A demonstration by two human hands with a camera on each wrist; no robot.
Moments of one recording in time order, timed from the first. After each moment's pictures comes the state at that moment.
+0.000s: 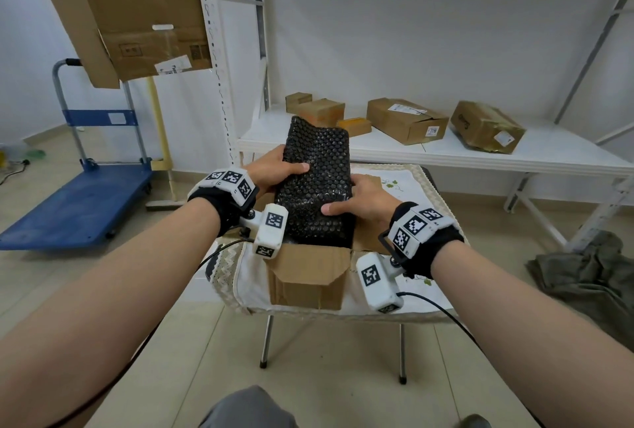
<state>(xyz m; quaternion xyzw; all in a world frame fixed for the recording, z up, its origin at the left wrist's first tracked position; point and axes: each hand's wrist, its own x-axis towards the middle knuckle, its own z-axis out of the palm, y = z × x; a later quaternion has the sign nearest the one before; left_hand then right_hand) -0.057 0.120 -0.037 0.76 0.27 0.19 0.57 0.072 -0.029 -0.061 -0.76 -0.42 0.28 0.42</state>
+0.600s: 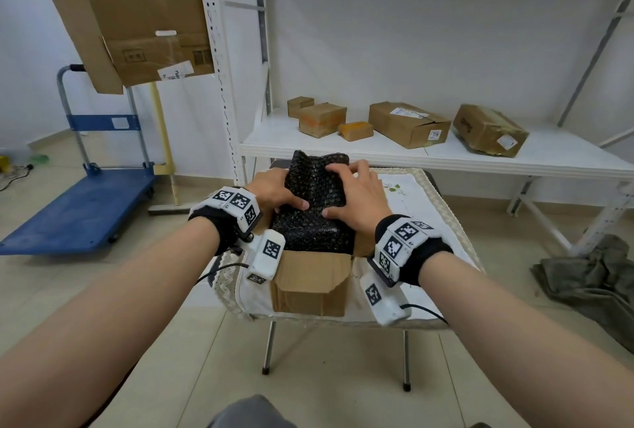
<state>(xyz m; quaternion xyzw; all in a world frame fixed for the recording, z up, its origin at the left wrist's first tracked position) -0.066 0.133 -0.056 0.86 0.33 0.10 0.36 0.061 -0.022 -0.065 -0.82 -0.53 -0.02 0.24</state>
